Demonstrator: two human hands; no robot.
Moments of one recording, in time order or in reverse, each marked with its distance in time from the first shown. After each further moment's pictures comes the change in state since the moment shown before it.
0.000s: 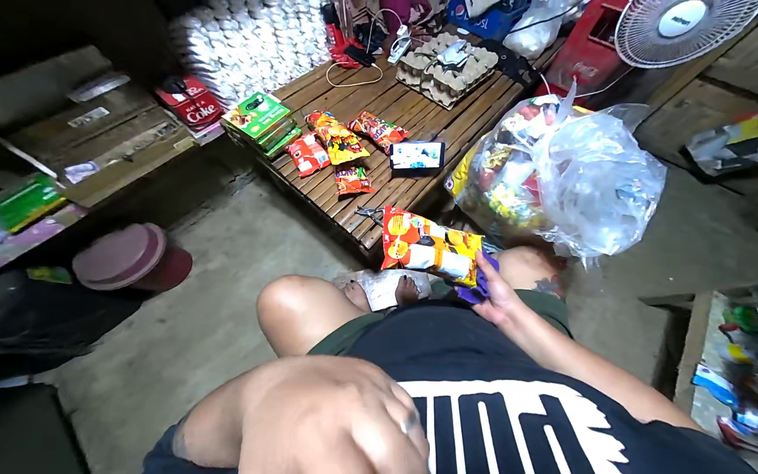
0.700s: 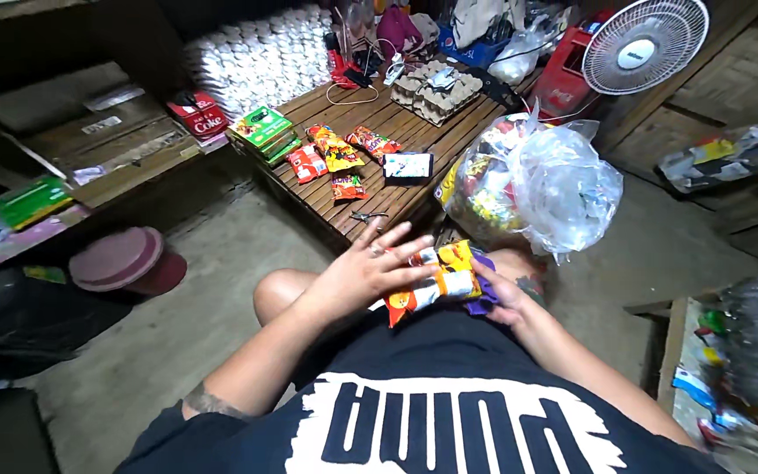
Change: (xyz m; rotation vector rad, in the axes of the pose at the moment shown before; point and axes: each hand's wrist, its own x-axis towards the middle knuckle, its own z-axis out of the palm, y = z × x) left_hand -0.047 -0.095 -0.035 1.430 -0.065 -0.440; right_hand -0.048 -0.034 -0.013 -0.289 -0.214 0.128
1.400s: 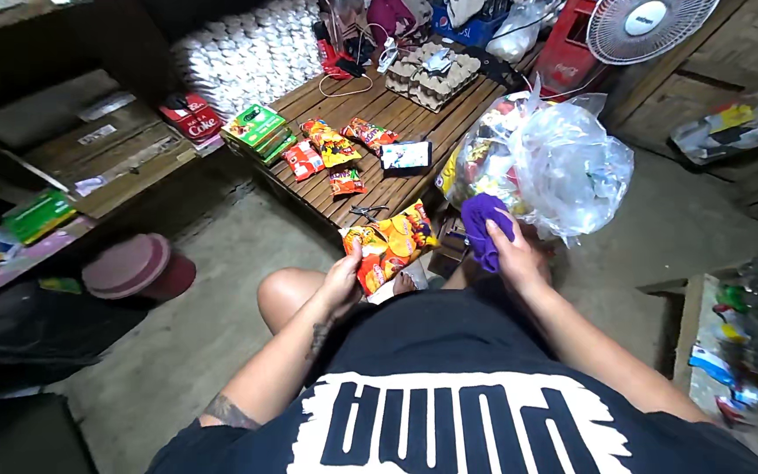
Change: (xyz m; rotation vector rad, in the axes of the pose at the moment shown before) left_hand -0.026 0.001 0.034 -1.715 0.358 -1.062; right_hand 0.013 -0.020 0.010 -0.608 0.468 -0.648
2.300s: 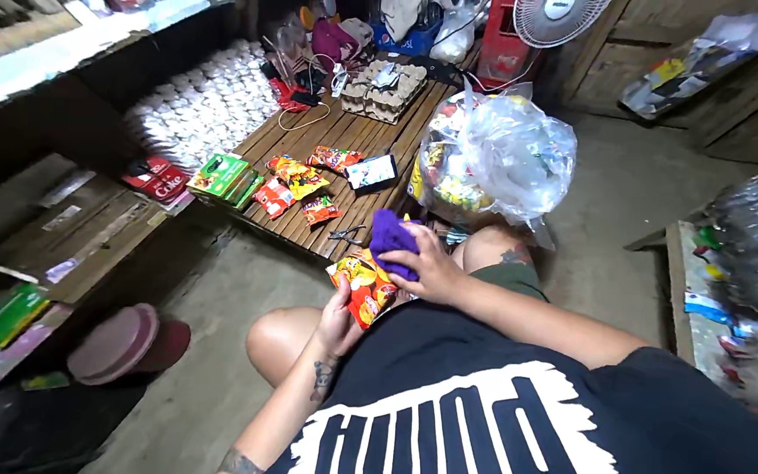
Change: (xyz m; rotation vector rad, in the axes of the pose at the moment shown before) left_hand 0.006 -0.029 0.006 -0.384 -0.317 0.020; right_hand -0.008 0.003 0.056 -0.566 -0.245 -0.700
